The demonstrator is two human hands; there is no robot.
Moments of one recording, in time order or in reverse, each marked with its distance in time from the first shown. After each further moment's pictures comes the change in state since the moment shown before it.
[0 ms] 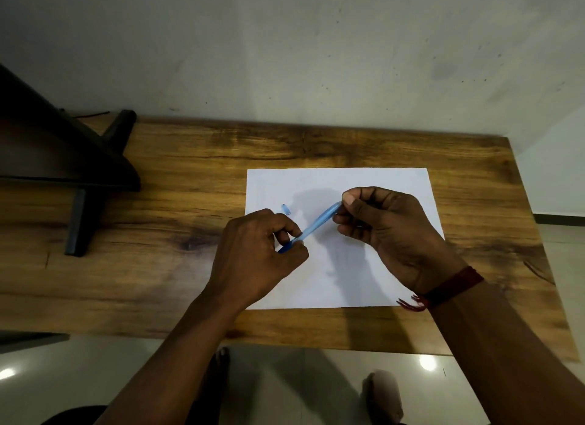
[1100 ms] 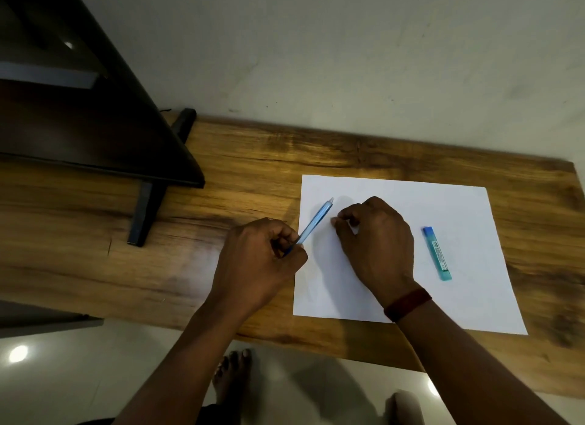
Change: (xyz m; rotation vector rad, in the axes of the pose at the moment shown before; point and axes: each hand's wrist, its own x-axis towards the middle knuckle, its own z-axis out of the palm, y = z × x) left_hand -0.016 -0.053 -0.042 -0.093 0.064 -0.124; right_hand 0.025 0.050 0.081 -1.209 0.300 -0.580
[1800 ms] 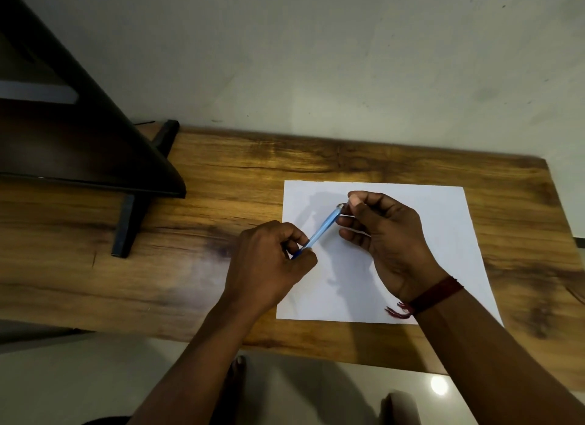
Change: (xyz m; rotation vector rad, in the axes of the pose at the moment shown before) left_hand 0.007 0.027 0.028 0.066 -0.008 0.002; right_hand 0.009 0.017 -0.042 1.229 -0.141 0.648
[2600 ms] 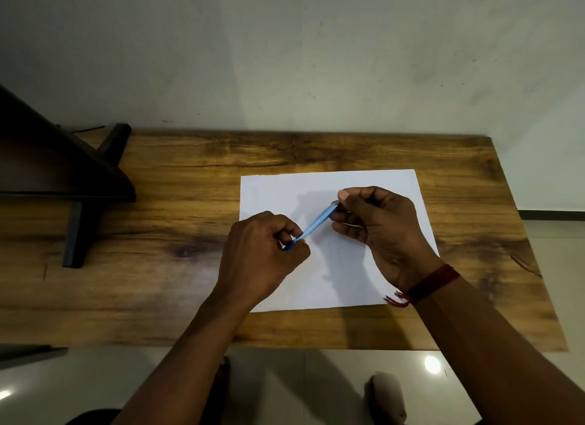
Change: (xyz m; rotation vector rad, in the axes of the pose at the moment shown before) left_hand 0.002 0.037 0.032 0.021 -0.029 0.061; right_hand -0.003 -0.011 -0.055 -0.006 0.031 -0.033
